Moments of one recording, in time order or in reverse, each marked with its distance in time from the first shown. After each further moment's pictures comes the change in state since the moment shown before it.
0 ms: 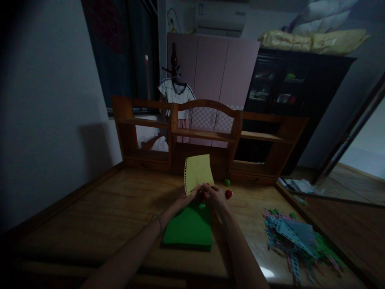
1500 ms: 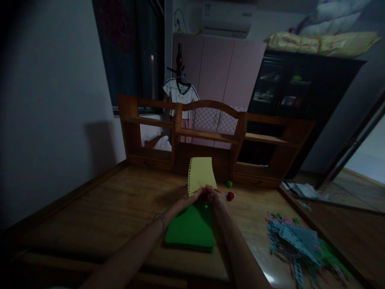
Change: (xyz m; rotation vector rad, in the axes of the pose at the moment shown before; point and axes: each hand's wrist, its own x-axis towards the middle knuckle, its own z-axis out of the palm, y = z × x) left_hand 0.006 -0.024 0.005 0.010 -0.045 0.087; right_hand 0.013 0.019 -0.002 0.026 0.083 0.005
